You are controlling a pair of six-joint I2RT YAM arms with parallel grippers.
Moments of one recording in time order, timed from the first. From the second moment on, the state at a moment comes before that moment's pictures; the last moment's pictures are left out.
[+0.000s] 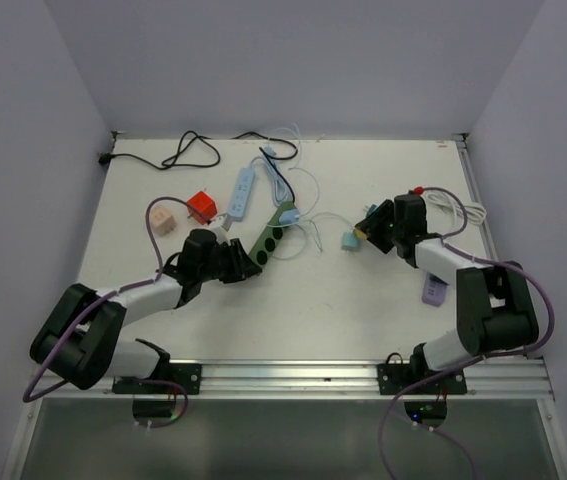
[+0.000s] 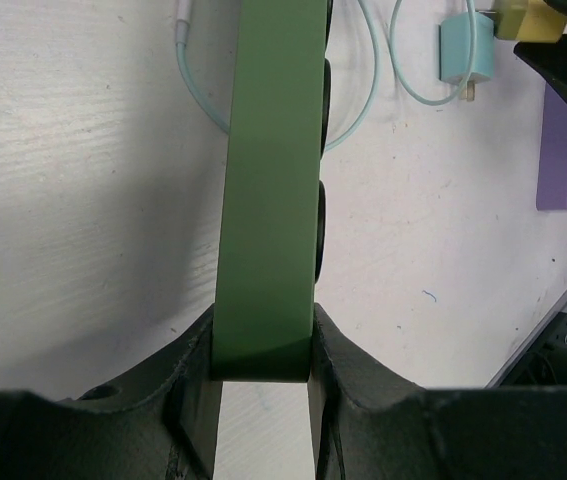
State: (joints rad) left arm -0.46 1.34 0.44 0.27 0.30 -0.67; right arm 0.16 1.50 0.72 0.06 -0.07 0.92
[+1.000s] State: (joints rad) left arm -0.46 1.33 0.44 0.25 0.30 -0.62; right arm 0.37 1.58 0.96 0.08 -0.21 0.91
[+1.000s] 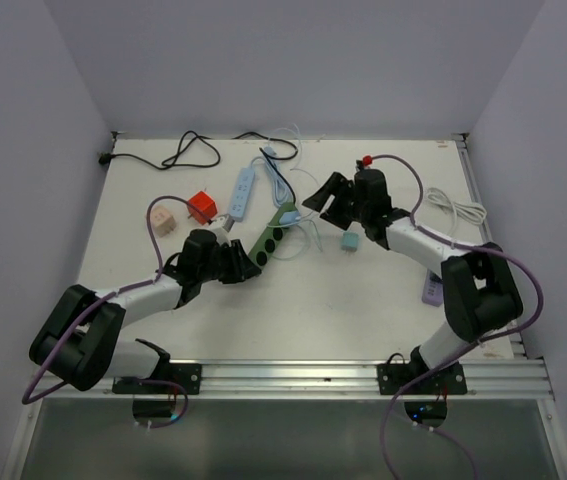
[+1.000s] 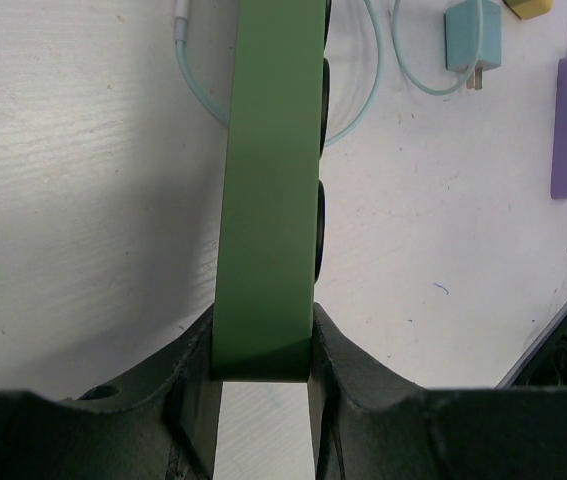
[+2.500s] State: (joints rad) left arm -0.64 1.33 0.56 0.05 -0.02 -0.54; right arm 0.48 1.93 1.08 0.26 -0.25 1.10
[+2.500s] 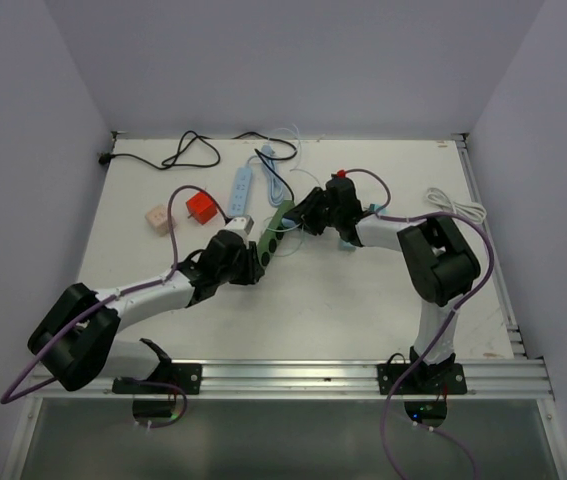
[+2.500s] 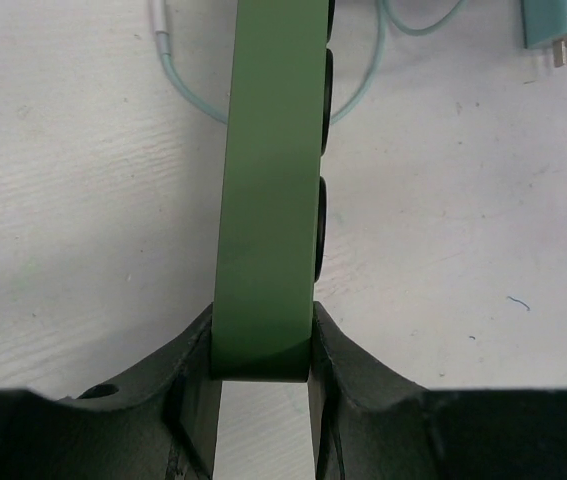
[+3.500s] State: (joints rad) left arm -0.36 1.30 0.34 0.35 0.49 -0.78; right arm 0.51 1.80 0.97 0.27 -0.20 1.10
